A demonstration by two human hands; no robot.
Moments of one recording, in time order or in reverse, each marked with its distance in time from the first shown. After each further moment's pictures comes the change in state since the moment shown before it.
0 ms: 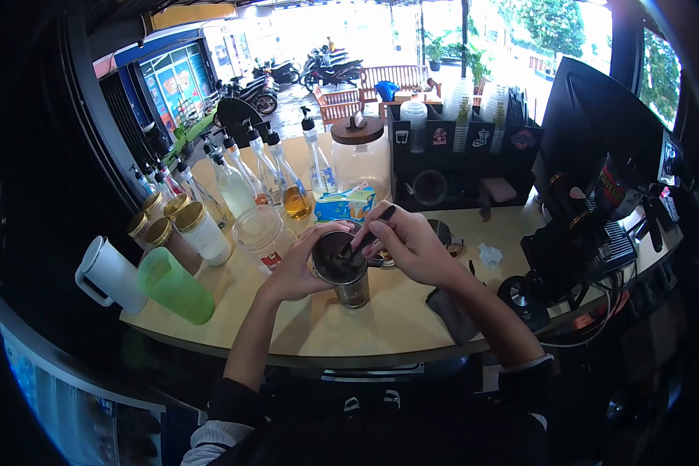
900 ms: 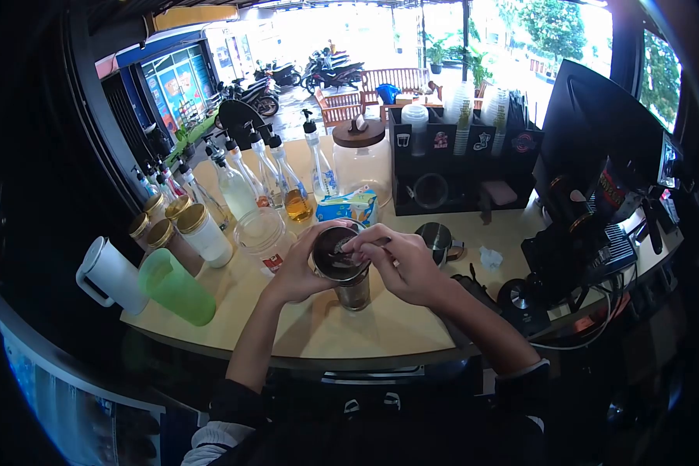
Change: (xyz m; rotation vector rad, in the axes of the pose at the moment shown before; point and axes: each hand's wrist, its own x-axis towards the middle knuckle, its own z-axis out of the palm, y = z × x) left_hand 0.001 0.003 0.003 -0.012 0.080 -0.092; right_hand -0.009 -0.006 0.017 -0.450 0.012 -0.213
